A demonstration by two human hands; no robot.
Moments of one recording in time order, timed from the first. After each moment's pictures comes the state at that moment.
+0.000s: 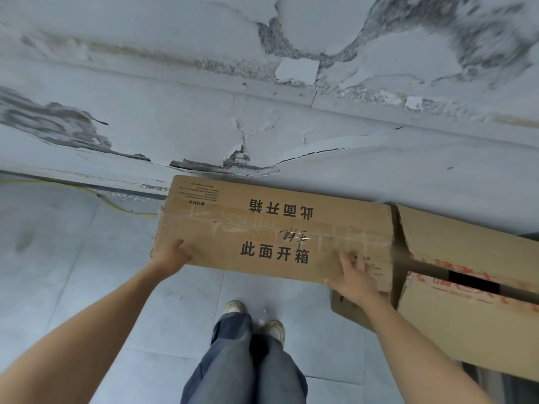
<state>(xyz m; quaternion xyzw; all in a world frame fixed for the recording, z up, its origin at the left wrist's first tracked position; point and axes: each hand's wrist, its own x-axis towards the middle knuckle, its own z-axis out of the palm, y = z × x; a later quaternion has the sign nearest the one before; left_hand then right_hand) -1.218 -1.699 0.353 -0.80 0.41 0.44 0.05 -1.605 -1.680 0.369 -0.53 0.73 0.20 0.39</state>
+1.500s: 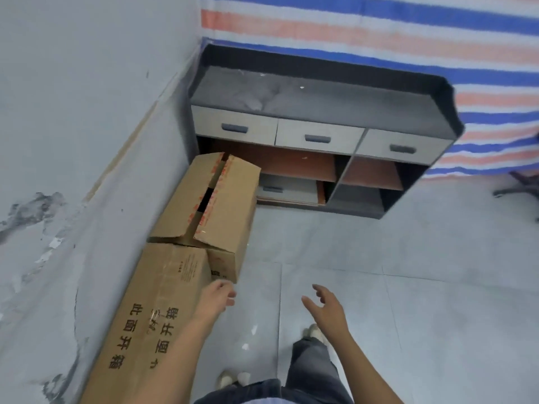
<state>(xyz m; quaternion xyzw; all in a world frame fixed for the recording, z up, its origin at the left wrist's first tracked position) -1.429 -1.597 0.603 -0.28 0.73 0.58 0.23 -1.401 -1.366 0.612 0.20 0.84 -0.46 0.19</state>
